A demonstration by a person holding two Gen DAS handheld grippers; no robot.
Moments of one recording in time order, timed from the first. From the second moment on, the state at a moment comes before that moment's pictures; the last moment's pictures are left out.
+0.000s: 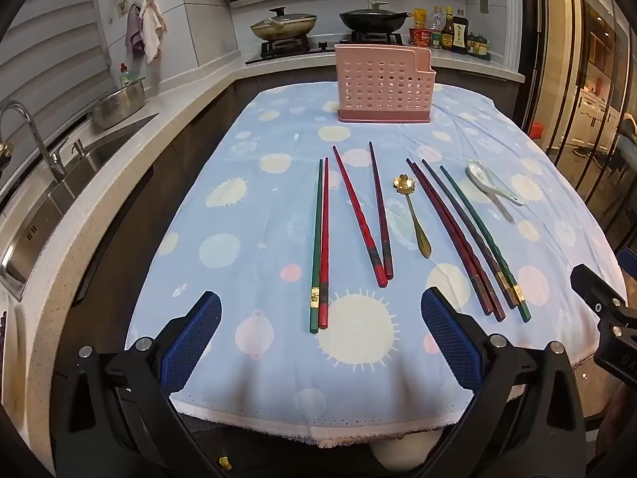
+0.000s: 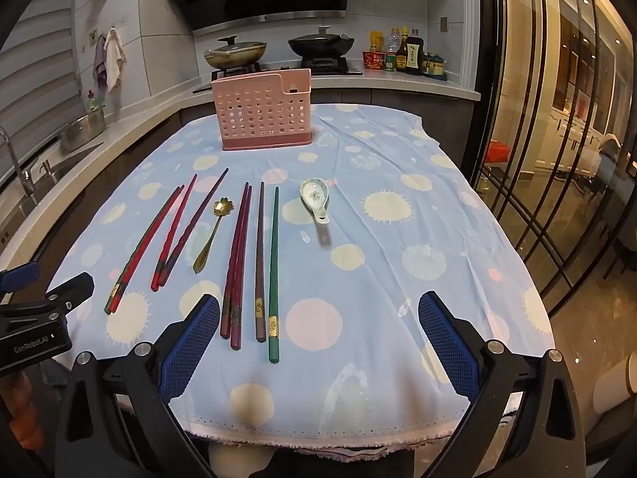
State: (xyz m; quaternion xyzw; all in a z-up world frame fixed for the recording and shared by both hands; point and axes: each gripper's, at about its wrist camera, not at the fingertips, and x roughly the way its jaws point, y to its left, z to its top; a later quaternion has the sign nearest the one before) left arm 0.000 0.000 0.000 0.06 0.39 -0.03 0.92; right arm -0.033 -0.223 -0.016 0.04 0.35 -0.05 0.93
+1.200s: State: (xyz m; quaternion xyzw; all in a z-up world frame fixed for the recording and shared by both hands) left arm 0.002 0.003 -0.008 0.08 0.39 -0.01 0.92; right arm -0.031 -0.225 -0.019 0.04 0.35 -0.06 0.93
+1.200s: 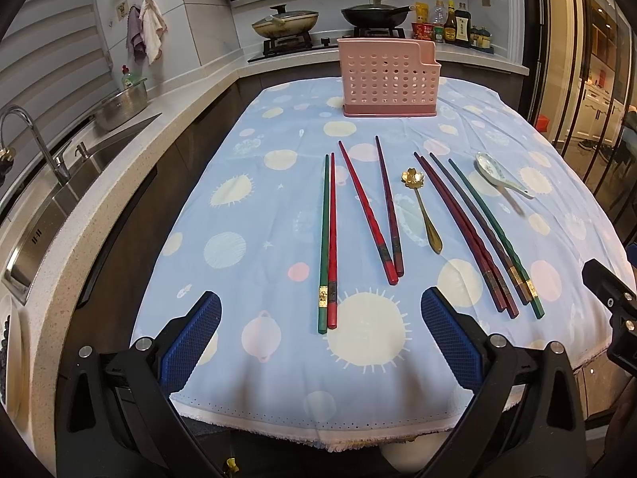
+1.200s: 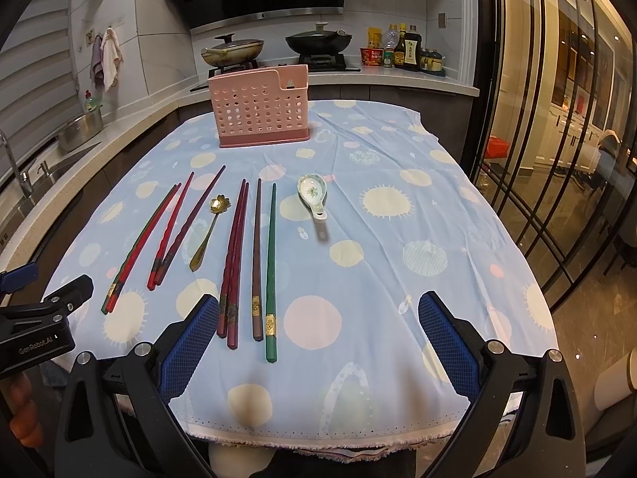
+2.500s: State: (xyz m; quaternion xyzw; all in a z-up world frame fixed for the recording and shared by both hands) left arm 0.003 0.003 -0.013 0.08 0.39 -0.01 0.92; right arm -0.032 -0.227 -0.022 0.04 0.36 -0.06 0.93
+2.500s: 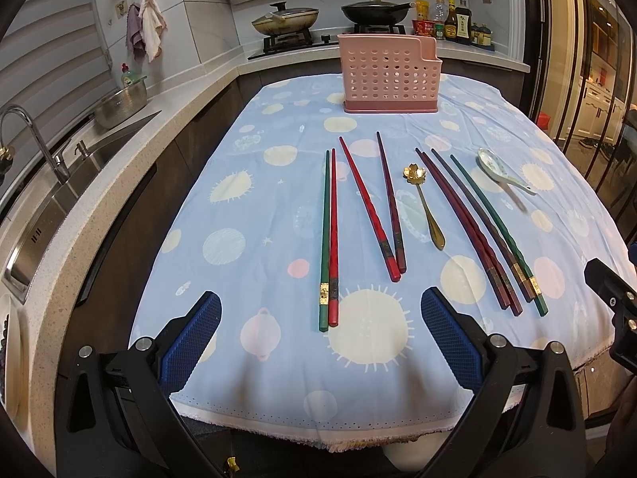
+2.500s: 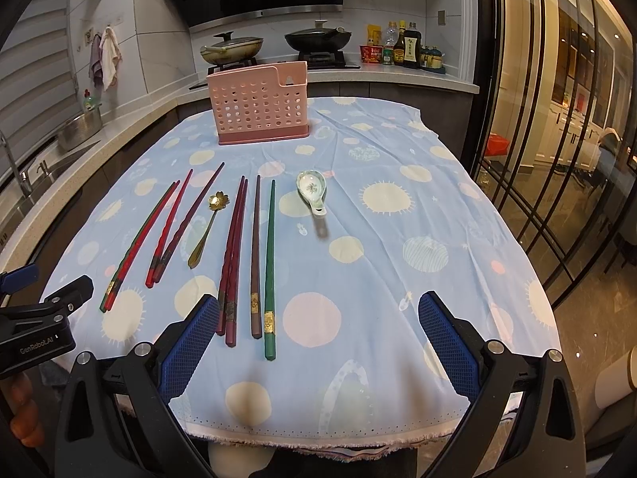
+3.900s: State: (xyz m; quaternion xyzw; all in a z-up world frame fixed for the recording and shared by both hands) left arm 0.007 -0.002 -0.015 0.08 0.40 -0.01 0.91; right arm -0.032 -0.228 -0.025 0.04 0.36 -0.06 0.93
